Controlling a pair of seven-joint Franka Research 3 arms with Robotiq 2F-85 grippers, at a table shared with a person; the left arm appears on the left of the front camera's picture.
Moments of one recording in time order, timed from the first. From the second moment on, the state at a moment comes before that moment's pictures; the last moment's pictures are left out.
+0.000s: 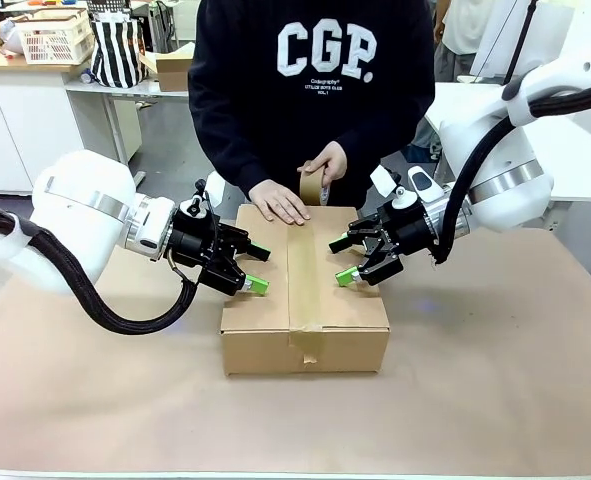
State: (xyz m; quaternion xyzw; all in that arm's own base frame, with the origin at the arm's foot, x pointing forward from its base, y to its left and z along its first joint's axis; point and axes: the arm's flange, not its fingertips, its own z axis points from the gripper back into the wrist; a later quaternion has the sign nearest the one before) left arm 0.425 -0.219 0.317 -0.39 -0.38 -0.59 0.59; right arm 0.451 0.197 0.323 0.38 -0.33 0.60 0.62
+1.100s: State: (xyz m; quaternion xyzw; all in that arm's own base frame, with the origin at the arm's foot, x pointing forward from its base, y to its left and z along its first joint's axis) left arm 0.426 -0.219 0.317 -0.39 -0.38 -0.59 0.59; right arm 0.451 0.197 0.323 0.38 -0.33 0.60 0.62
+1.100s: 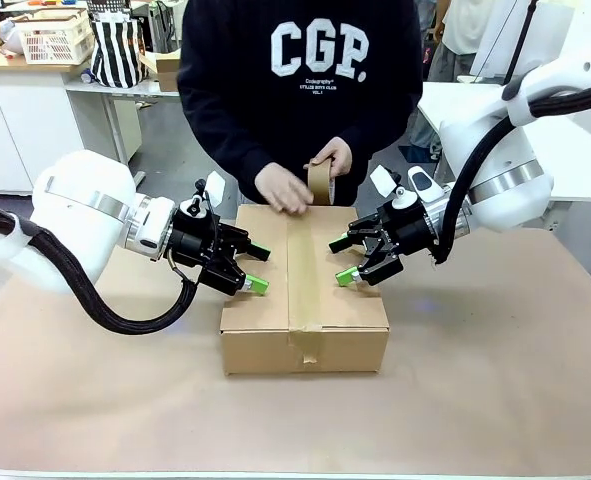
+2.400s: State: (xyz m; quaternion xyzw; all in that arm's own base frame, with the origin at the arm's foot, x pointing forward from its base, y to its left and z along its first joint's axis) left arm 0.426 -0.219 0.317 -0.39 -0.38 -0.59 0.59; right arm 0.451 0.197 0.323 0.38 -0.33 0.60 0.62
